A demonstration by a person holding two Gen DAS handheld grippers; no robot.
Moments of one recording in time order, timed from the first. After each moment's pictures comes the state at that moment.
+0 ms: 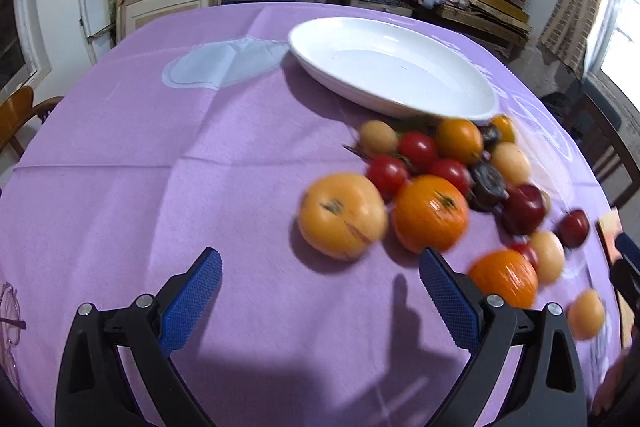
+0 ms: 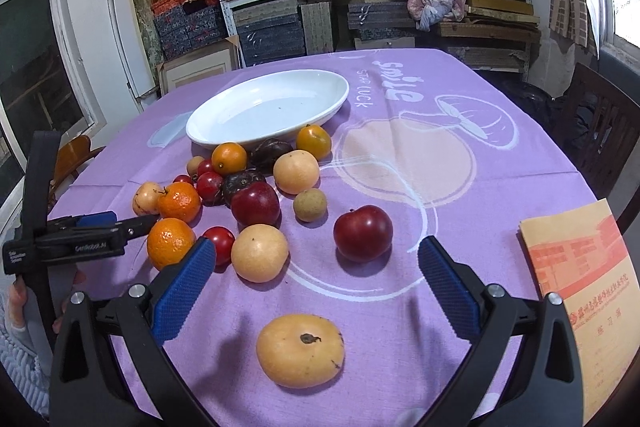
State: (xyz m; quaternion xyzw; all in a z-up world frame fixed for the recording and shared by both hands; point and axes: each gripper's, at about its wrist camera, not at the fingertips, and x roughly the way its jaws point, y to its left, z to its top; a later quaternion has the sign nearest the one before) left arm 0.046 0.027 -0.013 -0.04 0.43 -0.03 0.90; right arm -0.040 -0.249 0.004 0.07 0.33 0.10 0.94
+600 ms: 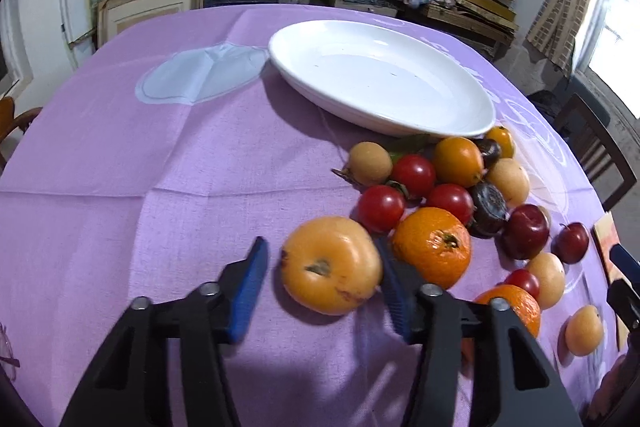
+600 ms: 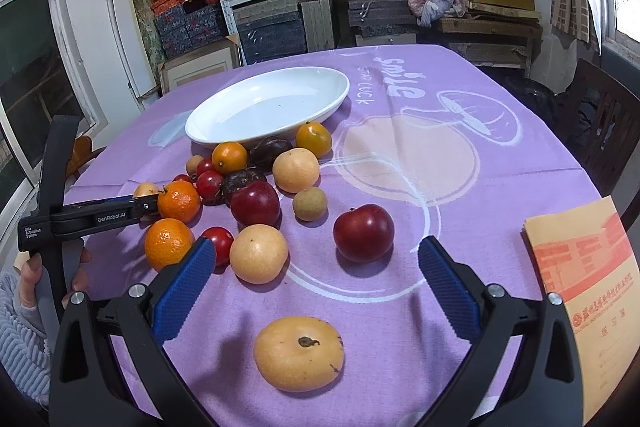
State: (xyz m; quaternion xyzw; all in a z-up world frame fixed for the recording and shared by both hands) left arm 0.064 0.019 -0.011 -0.03 0.43 -0.08 0.90; right arm -0.036 -0.250 0.004 0.08 0.33 0.10 0.93
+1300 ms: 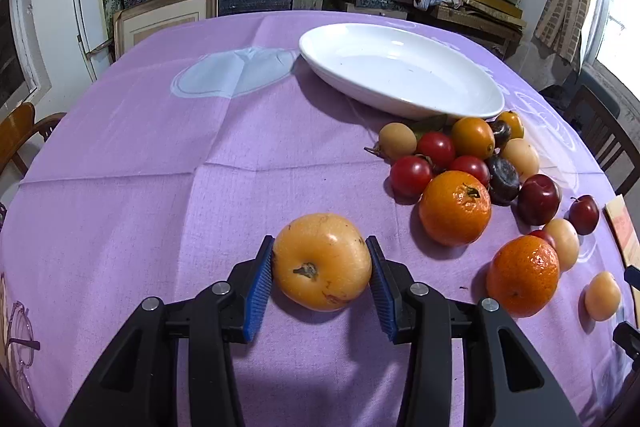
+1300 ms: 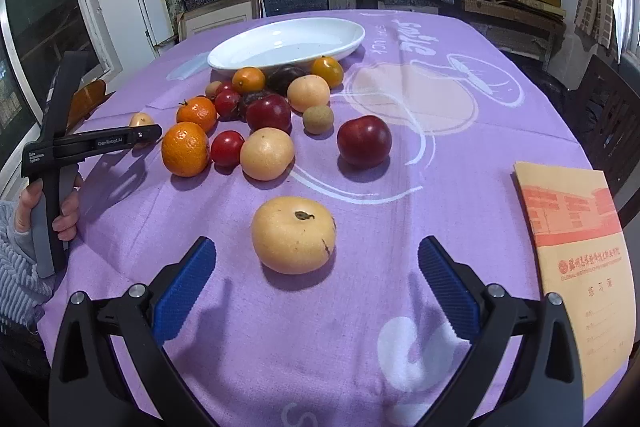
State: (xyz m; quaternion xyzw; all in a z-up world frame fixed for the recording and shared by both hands) left arm 0.032 0.037 -0.007 -0.01 0.41 -0.05 0.91; right arm -0.078 -0.251 -0.013 0.01 0.39 0.13 0.91
